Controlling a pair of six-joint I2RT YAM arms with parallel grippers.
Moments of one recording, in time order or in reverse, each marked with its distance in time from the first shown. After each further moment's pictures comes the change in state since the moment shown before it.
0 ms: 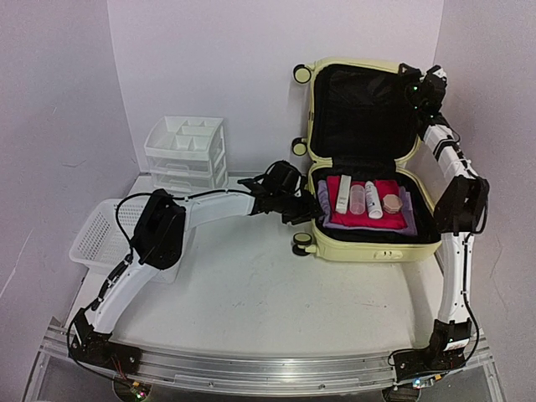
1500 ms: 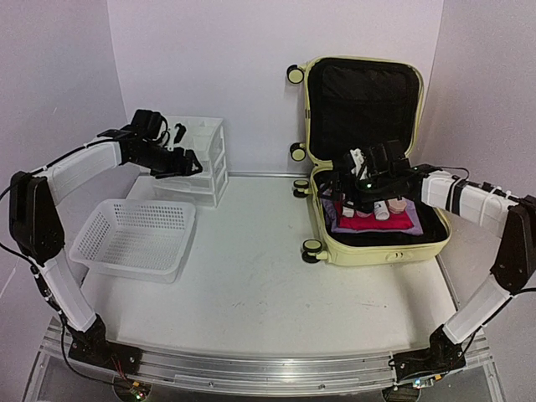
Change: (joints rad) left arm 0.512 -0.867 -0.733 -0.280 -0.053 0.643; right arm 0.435 -0.833 -1.345 -0.583 -0.306 -0.600
